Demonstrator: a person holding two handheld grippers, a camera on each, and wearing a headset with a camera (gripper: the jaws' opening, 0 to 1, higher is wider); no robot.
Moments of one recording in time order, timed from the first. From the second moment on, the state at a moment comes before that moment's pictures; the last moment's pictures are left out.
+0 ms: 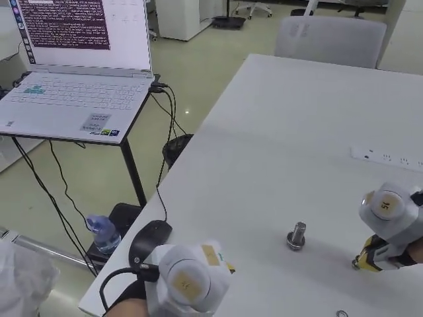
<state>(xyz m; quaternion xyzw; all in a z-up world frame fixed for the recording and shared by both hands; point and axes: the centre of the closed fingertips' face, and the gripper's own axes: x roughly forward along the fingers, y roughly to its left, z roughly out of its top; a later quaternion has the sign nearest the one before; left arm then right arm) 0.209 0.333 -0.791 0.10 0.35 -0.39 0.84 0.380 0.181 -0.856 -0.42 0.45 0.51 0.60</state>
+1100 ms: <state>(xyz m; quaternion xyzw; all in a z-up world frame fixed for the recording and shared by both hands) 0.205 0.338 -0.793 0.10 0.36 -0.38 0.85 0.382 0.179 -0.869 -0.43 0.45 0.51 0.58</state>
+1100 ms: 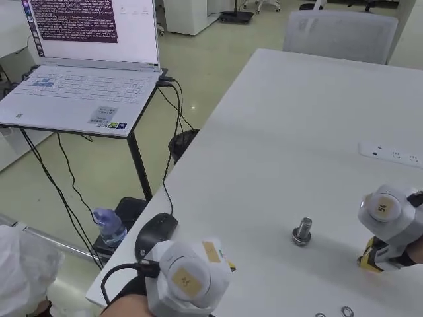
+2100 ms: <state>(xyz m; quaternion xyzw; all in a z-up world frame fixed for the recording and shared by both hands) 0.204 0.336 -0.790 0.10 0.35 -0.38 0.85 0.387 0.182 -0.862 -0.43 0.45 0.52 0.59</state>
